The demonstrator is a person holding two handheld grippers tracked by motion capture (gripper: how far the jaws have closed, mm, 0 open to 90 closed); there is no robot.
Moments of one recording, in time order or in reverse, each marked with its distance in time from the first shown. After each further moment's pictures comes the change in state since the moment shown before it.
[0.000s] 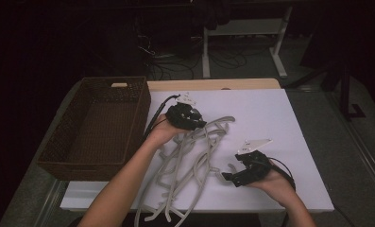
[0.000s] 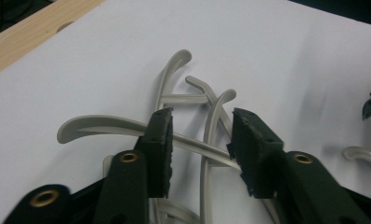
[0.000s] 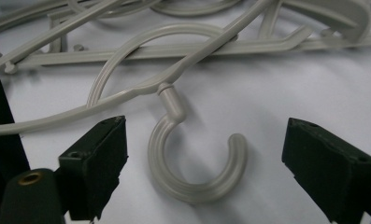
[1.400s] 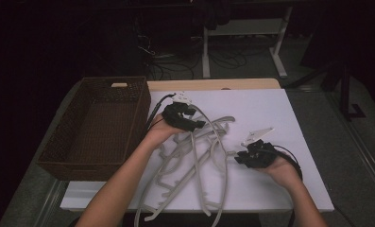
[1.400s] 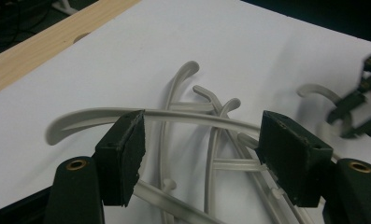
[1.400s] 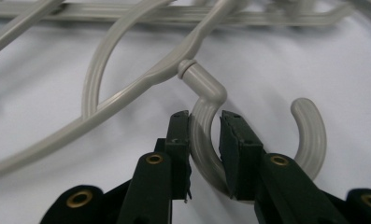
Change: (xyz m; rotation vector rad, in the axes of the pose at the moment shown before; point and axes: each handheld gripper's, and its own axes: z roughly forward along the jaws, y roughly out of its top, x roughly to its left) left arm 0.001 -0.001 -0.009 -0.043 0.018 -0.017; right arm -0.055 0.002 0.004 0.090 -0.045 -0.081
